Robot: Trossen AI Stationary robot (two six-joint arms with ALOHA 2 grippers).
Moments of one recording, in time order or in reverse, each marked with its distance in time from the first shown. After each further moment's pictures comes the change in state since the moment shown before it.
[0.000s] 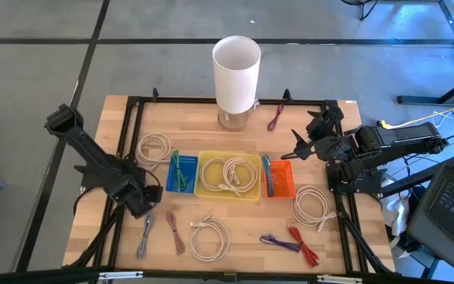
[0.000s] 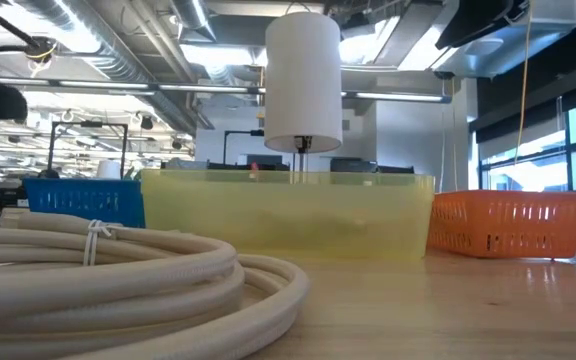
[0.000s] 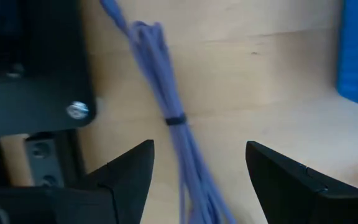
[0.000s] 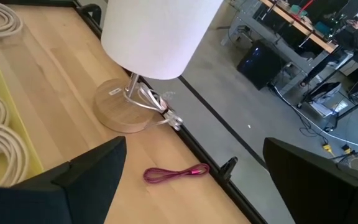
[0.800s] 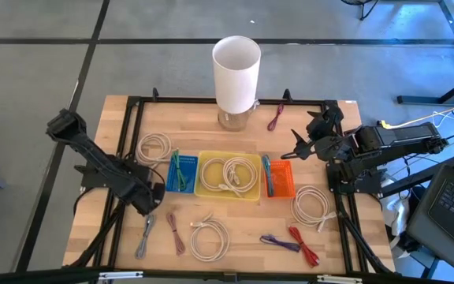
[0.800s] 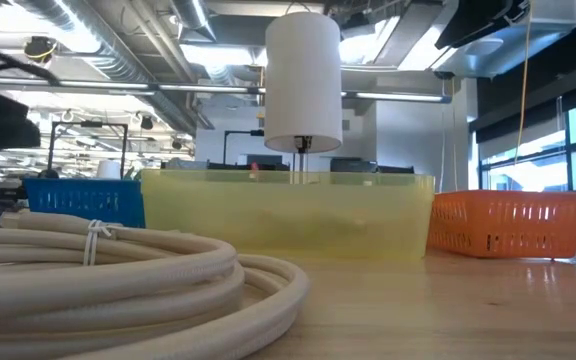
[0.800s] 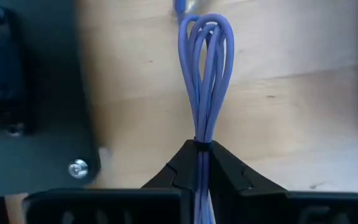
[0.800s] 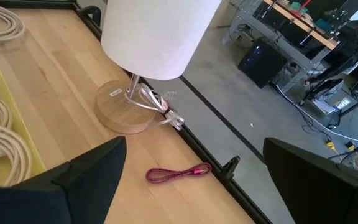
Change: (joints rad) left arm 0.066 0.093 -0.042 0.019 -0.057 0.094; right arm 0.000 0.000 0.000 0.001 -0.002 0.019
